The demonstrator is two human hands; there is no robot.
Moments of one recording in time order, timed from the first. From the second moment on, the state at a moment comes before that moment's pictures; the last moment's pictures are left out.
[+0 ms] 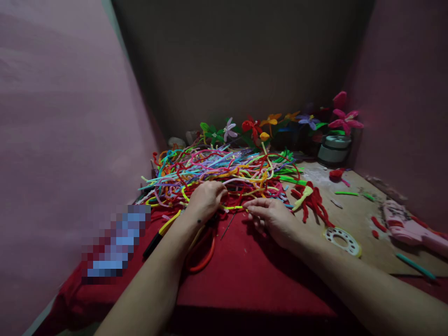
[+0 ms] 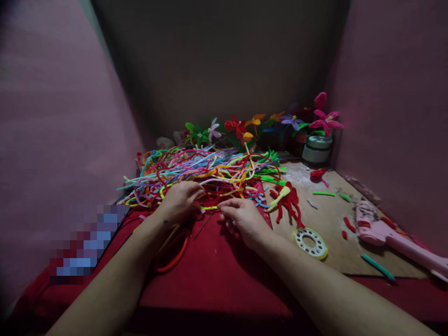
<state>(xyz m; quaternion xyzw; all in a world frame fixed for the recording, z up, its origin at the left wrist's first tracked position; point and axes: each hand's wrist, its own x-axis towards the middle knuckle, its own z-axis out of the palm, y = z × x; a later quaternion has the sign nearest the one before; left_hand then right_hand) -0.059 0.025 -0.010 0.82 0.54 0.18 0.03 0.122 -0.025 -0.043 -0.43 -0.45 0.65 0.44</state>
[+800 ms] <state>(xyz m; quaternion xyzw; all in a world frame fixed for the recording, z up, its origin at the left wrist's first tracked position) -0.065 0.081 -0.012 0.78 0.57 0.23 -0.10 0.124 0.016 -0.022 -0.45 -0.37 0.58 0.57</state>
